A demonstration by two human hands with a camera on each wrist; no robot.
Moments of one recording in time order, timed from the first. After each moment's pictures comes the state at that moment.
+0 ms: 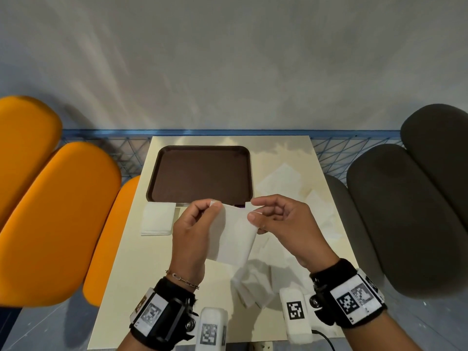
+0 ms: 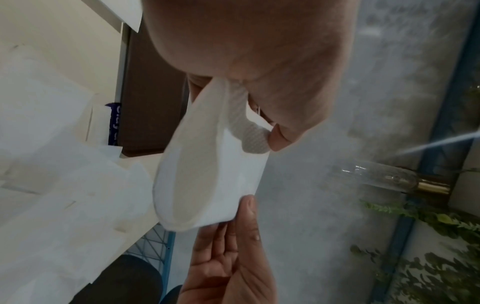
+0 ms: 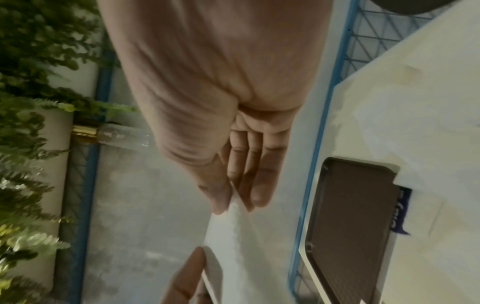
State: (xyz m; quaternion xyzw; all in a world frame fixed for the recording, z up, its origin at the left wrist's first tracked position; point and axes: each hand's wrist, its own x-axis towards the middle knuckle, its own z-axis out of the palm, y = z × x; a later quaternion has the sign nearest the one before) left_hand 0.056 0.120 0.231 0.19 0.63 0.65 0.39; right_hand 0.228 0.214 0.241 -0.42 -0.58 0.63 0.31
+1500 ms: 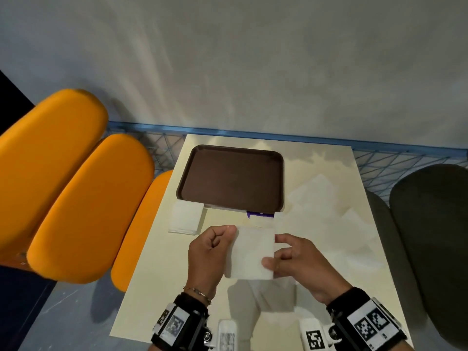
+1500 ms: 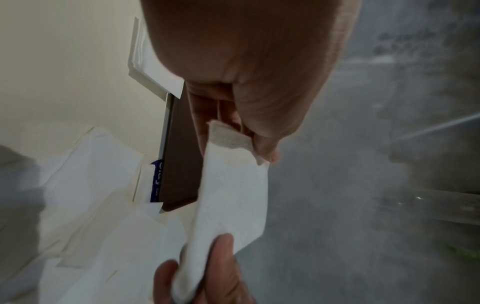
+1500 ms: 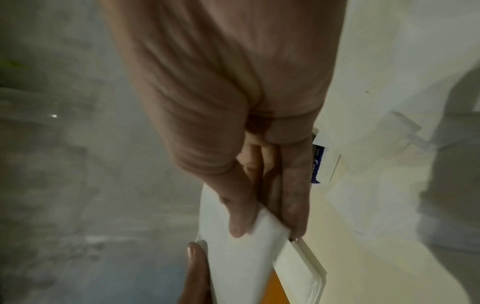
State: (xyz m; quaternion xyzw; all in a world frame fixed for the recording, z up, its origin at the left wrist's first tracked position) left_hand 0.028 0.111 0.160 0.18 0.71 0.59 0.33; right_hand 0.211 0.222 0.177 -0.42 -0.55 0.72 0.09
